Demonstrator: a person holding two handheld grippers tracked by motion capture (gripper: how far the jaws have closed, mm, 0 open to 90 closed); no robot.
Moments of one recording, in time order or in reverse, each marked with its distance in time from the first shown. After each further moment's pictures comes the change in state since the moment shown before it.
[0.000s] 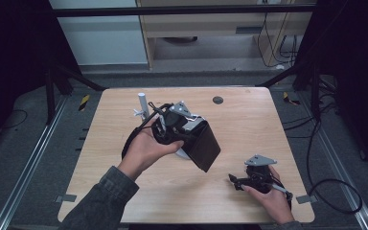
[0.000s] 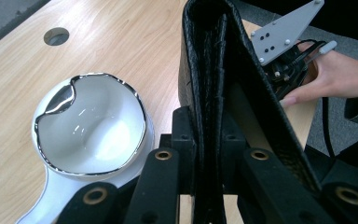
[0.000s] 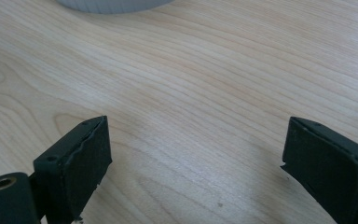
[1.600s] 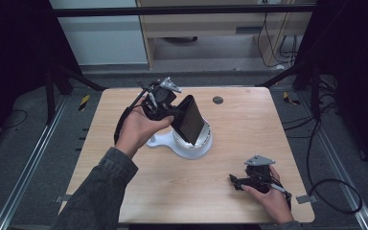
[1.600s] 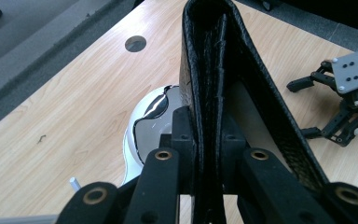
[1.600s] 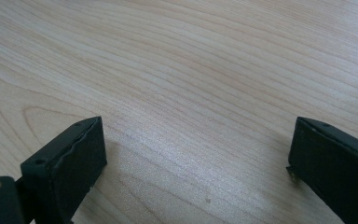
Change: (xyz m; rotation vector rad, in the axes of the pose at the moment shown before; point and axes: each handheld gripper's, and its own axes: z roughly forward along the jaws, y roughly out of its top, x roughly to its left) left arm 0.050 0.015 -0.017 -0.014 0.191 -0.063; right arm -0.003 -0.005 0.007 0.031 -0.043 0.007
